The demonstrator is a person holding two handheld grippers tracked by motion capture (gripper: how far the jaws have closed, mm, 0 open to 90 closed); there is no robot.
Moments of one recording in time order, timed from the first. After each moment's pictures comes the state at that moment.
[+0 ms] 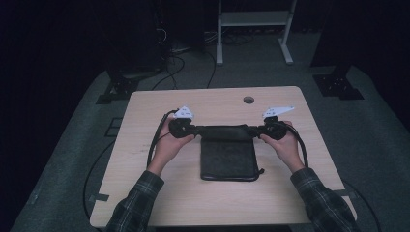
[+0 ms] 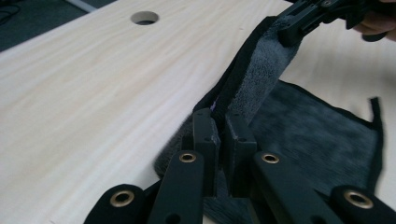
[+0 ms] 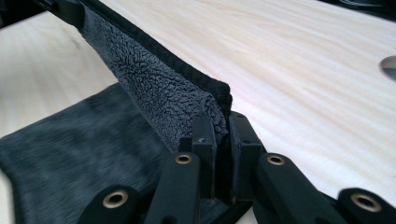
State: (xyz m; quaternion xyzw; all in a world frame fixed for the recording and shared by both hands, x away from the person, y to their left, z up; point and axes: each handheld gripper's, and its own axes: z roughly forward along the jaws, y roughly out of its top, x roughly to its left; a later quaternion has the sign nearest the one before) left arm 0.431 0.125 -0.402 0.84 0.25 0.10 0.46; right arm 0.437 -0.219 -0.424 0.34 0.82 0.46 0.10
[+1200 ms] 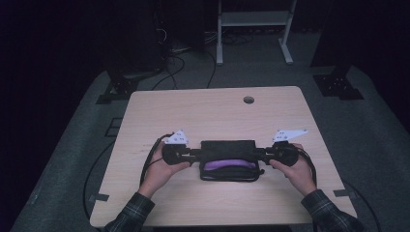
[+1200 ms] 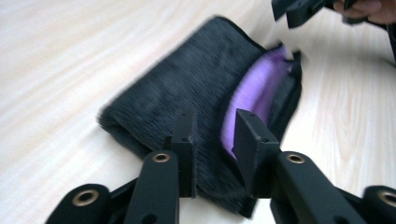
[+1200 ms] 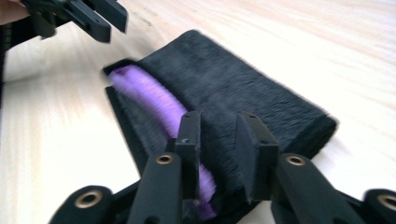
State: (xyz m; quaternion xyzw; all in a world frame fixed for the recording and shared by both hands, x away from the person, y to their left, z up) left arm 0.365 0.140 -0.418 0.85 0.25 0.06 0.46; right arm 0.357 -0.232 -0.430 0.31 0.82 0.48 0.06
